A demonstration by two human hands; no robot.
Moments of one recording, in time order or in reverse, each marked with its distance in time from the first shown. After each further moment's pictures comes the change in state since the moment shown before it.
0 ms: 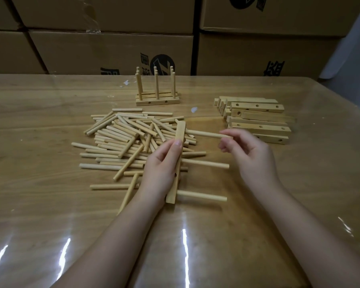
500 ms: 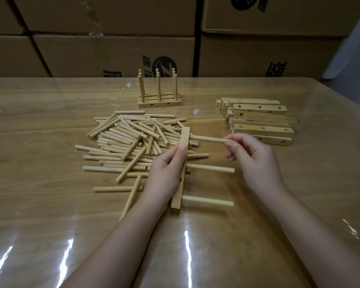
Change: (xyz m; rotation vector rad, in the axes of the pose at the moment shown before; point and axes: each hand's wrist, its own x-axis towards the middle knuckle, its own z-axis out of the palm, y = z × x) left_hand -0.002 0.002 0.000 0.031 -0.103 0.088; right_hand 0.000 0.002 -0.002 -0.006 -0.029 0.033
